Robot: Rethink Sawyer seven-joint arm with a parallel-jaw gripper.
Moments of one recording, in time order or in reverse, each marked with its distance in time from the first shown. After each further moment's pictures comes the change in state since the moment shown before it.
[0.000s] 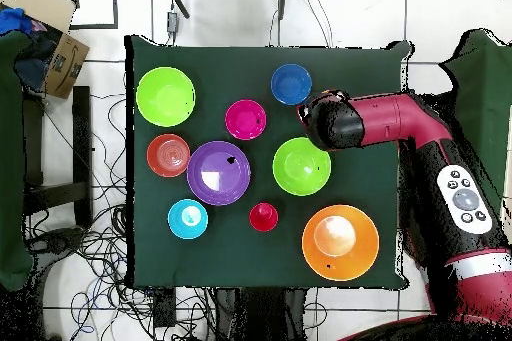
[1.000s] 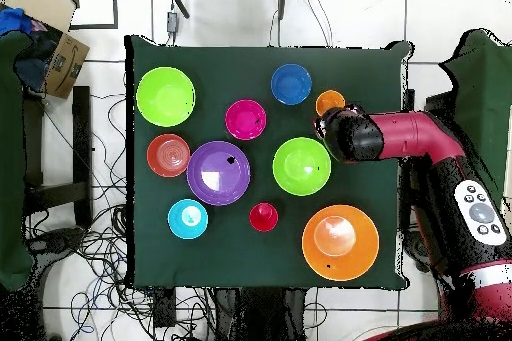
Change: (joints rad) arm -0.083 0.050 0.005 0.020 -0.016 -0.017 -0.001
